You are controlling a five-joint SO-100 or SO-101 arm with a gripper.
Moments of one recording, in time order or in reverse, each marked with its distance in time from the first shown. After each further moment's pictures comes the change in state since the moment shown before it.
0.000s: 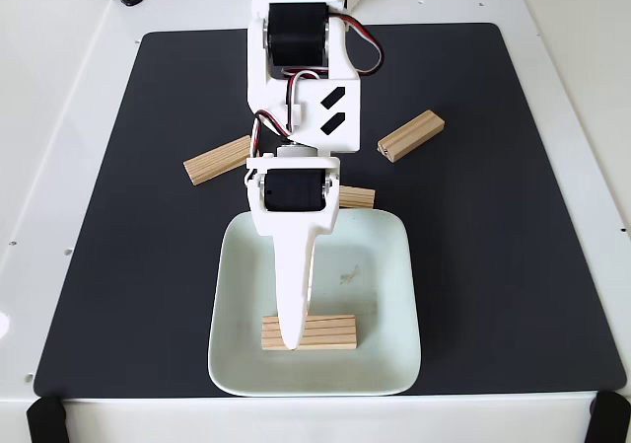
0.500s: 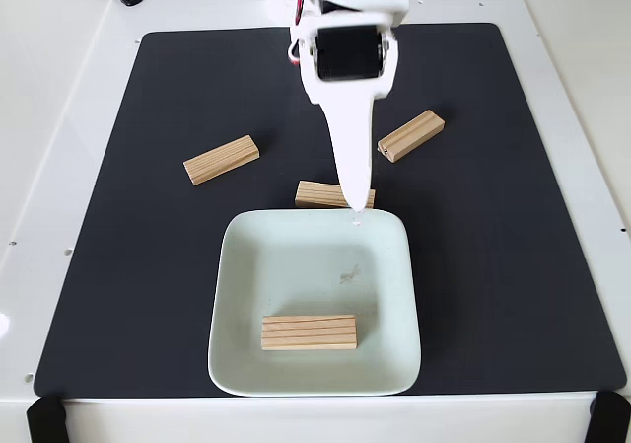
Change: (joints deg) arm -5.4 38.2 38.9 0.0 0.0
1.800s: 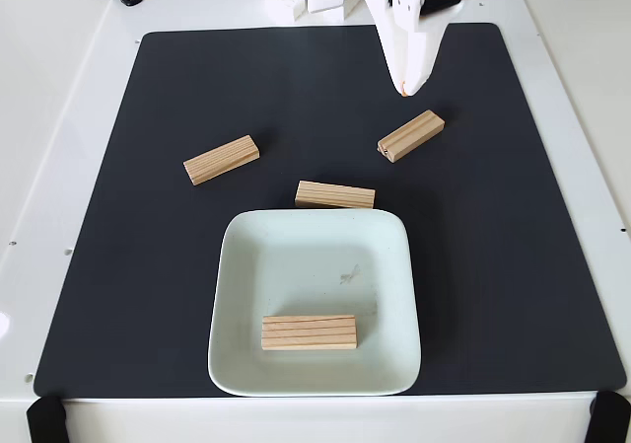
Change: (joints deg) arm -14.9 8.3 5.8 41.2 -15.8
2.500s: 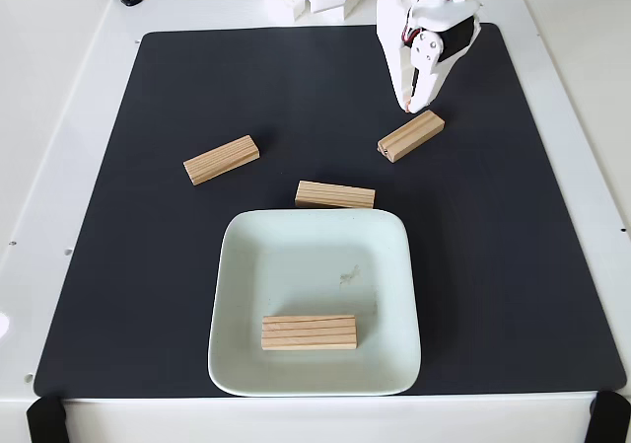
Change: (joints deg) arm -3.2 -6.4 1.8 0.0 -1.9
